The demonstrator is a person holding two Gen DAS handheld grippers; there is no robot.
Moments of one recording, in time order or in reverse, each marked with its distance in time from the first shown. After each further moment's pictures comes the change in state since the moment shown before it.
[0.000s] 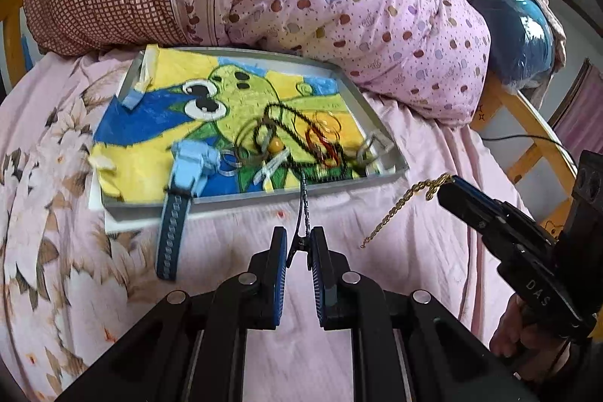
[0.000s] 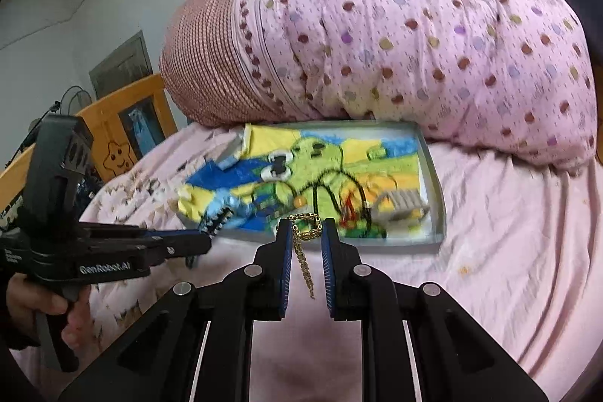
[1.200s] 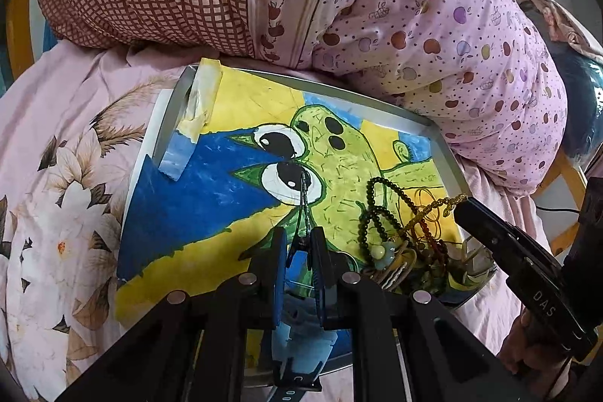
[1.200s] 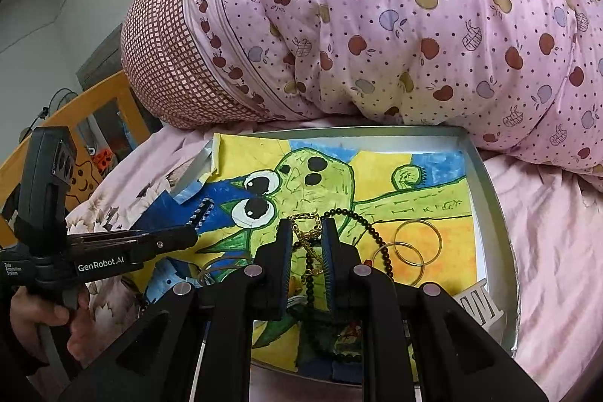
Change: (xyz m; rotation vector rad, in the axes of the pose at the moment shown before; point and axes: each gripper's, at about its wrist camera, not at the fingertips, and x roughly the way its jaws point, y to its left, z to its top) left arm 0.075 0.086 0.077 -0.145 -0.022 0.091; right arm 0.139 -0.007 0.041 0.045 0.093 0.023
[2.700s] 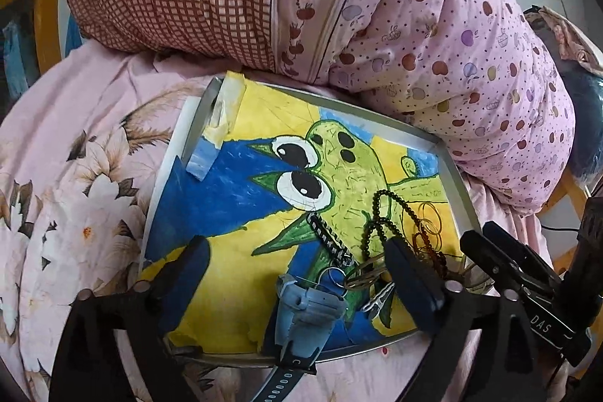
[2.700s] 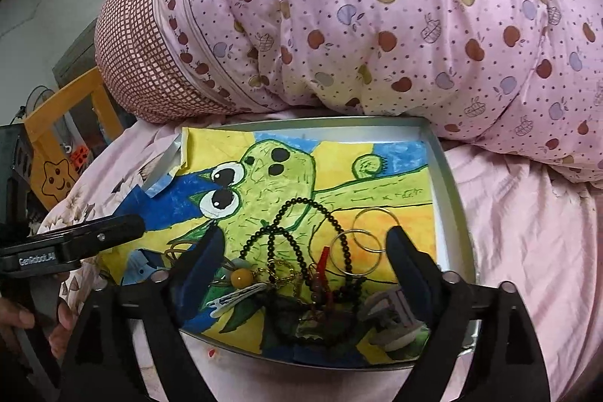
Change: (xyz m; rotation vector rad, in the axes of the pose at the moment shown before) left arm -0.021 0.000 -0.004 -0.053 -0.057 0.056; right arm -0.011 -0.017 0.002 0.020 0.032 -0.109
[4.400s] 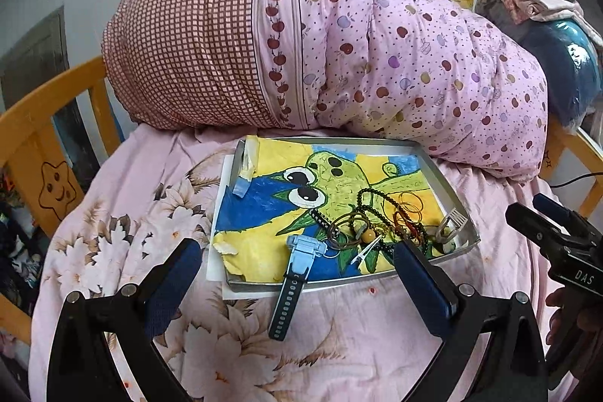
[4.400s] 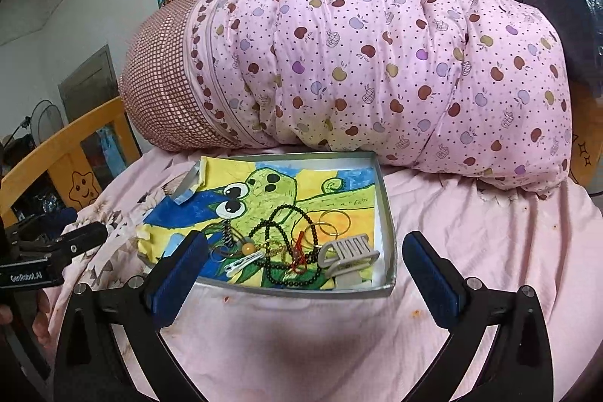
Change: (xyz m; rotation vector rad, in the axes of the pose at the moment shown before) left arm -0.130 -0.050 -0.050 0.202 -0.193 0.185; right arm -0.123 -0.016 -0.026 -0.009 -0.153 -0.035
